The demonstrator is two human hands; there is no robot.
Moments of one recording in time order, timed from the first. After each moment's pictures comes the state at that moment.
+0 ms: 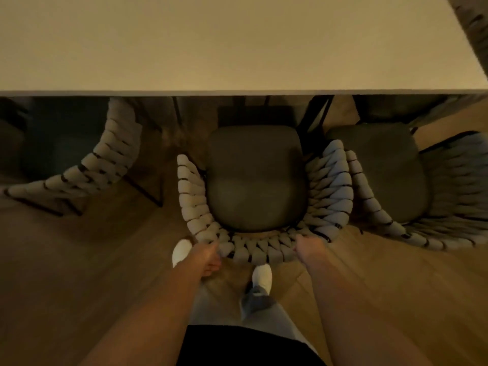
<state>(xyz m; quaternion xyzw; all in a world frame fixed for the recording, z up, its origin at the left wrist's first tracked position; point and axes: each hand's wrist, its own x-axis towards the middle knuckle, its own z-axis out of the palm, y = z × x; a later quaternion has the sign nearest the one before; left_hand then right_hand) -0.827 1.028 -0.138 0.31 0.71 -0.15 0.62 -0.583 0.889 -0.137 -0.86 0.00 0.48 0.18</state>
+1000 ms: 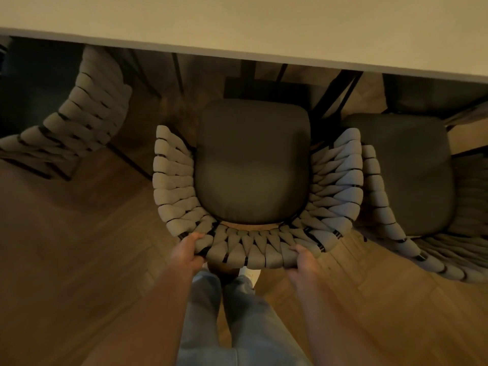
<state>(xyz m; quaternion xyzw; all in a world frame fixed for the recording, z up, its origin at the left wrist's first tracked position) -0.795 0.995 -0.223 -0.06 0.71 0.20 0.68 -0.565 0.871 -0.199 -0.64 0.38 0.46 0.47</state>
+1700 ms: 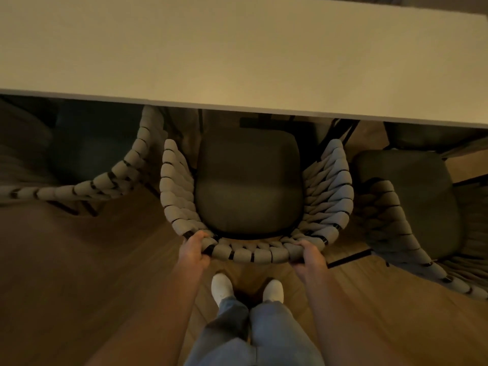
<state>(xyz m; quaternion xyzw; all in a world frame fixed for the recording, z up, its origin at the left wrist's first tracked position) -0.865 1.114 -0.141 -0.03 0.68 0.28 0.68 -0.643 0.993 -0.114 -0.65 0.34 0.44 0.52</state>
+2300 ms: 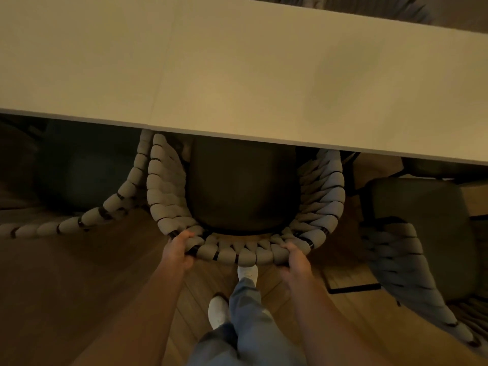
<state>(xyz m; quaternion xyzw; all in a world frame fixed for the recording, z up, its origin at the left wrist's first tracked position) -0.864 1.260 -0.182 -0.02 0.69 0.28 0.67 -0.640 1.133 -0.152 -0.63 0.32 0.46 0.54</state>
